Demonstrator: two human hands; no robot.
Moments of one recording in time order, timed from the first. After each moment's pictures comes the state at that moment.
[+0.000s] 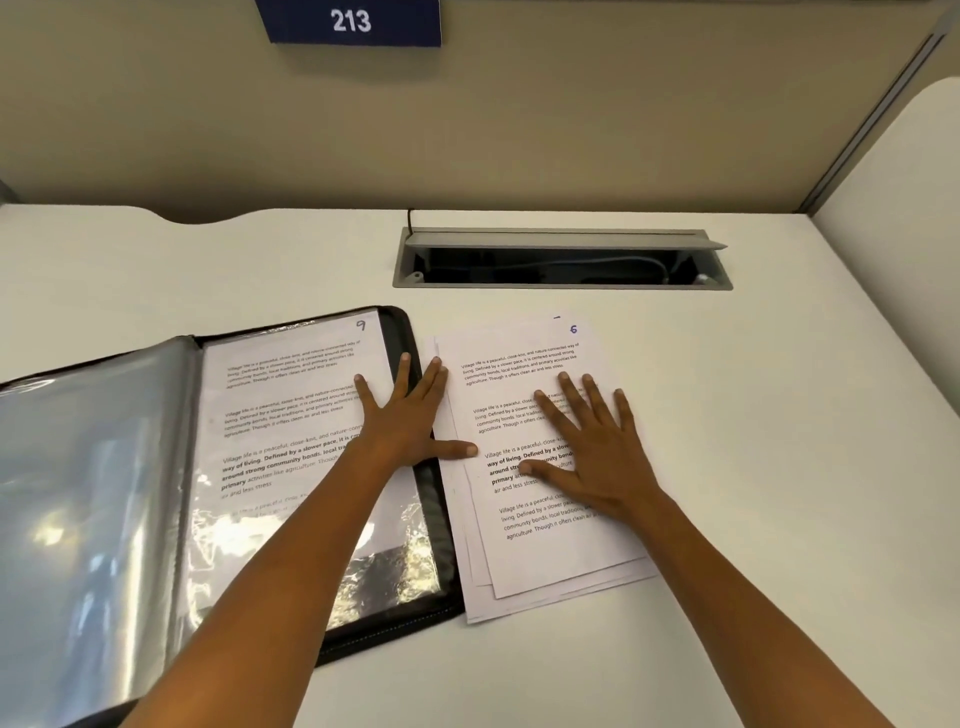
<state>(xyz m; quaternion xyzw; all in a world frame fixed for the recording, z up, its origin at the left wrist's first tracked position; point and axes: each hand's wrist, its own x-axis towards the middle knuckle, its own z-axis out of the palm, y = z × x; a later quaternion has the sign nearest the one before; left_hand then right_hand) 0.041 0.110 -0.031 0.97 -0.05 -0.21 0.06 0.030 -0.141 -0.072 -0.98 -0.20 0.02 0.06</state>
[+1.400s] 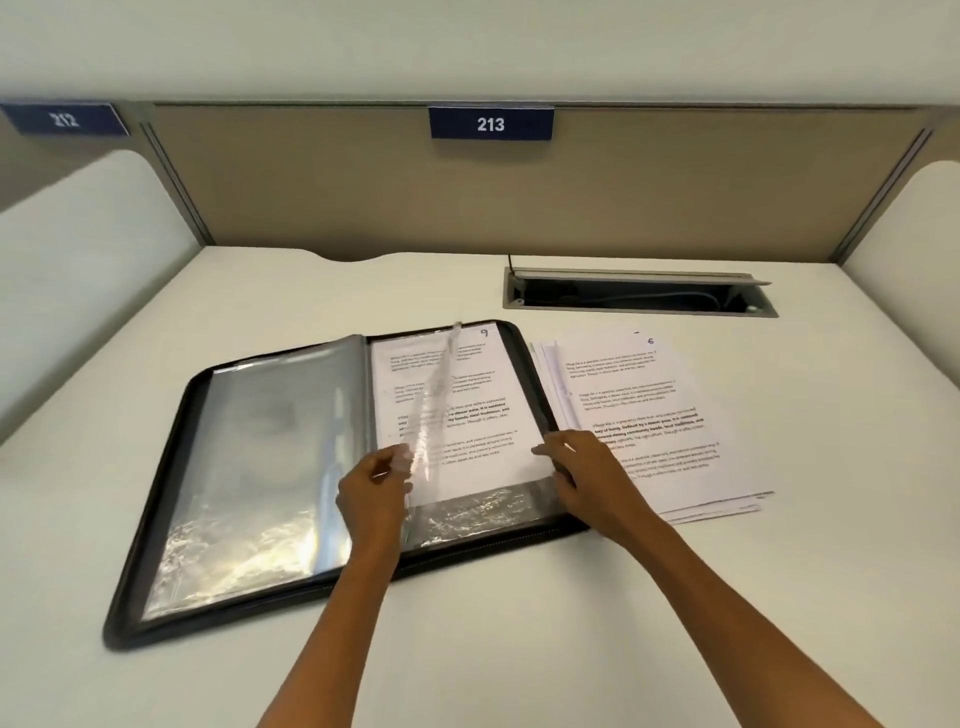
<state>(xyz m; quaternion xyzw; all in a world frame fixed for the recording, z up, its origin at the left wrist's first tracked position) -0.167 0.222 0.007 0.68 0.33 0.18 0.63 -0.095 -0.011 -0.027 -0.93 -0.26 -0.02 0.27</state>
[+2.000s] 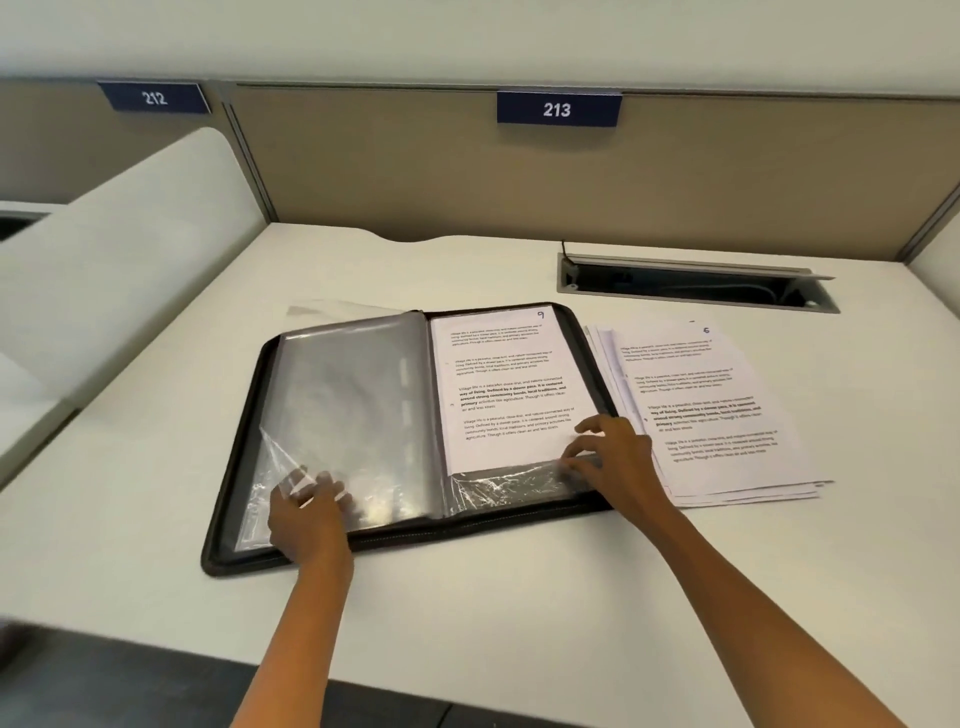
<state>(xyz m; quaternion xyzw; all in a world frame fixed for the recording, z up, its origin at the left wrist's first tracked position) -0.241 0.327 -0.018 0.50 0.48 0.31 0.65 -0.116 0.035 -0.030 -0.94 -0.19 -0.02 0.29</state>
